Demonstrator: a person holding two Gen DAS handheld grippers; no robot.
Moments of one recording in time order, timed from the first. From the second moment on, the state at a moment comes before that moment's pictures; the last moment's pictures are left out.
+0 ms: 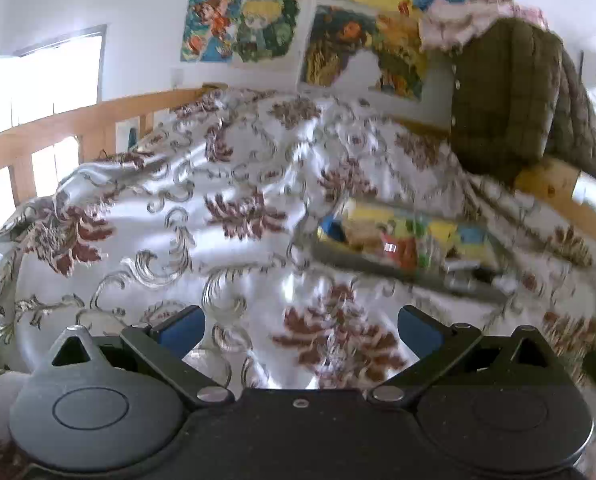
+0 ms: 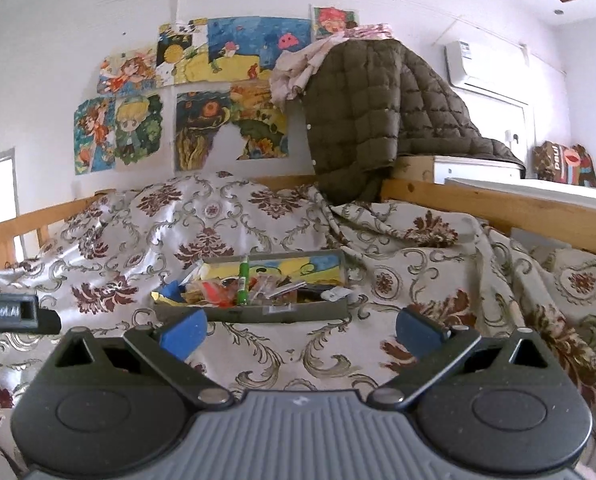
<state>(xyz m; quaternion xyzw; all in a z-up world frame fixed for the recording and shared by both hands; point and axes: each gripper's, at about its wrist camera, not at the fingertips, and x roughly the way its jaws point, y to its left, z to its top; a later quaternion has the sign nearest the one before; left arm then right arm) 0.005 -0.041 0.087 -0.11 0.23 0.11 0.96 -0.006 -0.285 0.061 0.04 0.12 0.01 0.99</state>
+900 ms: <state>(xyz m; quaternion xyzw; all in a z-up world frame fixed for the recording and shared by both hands) -0.003 -0.016 0.136 -0.14 0.15 0.09 0.97 -0.009 -0.246 0.164 0.06 0.27 -0.05 0.96</state>
